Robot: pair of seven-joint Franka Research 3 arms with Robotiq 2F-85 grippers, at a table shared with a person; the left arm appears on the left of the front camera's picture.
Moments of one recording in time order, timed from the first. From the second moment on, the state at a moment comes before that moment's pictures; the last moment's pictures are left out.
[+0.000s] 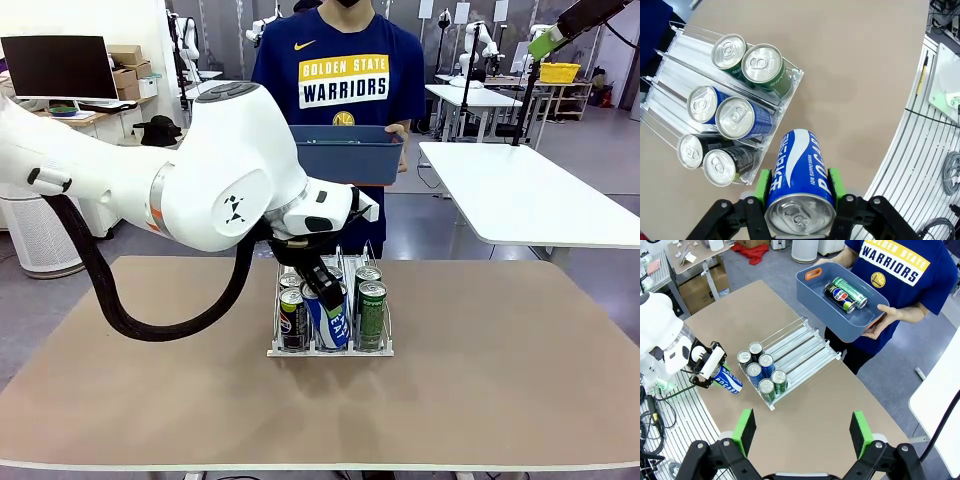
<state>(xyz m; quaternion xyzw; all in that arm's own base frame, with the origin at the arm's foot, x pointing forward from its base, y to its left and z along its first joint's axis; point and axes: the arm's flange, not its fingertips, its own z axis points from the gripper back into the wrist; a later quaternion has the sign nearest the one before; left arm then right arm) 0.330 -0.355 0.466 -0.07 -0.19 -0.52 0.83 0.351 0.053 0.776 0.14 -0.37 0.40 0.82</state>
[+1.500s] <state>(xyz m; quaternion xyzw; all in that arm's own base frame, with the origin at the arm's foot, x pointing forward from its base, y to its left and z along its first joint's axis) 0.369 -0.361 0.439 -0.03 -0.19 -0.52 0.83 0.351 0.053 0.776 0.14 -0.37 0.40 0.82</state>
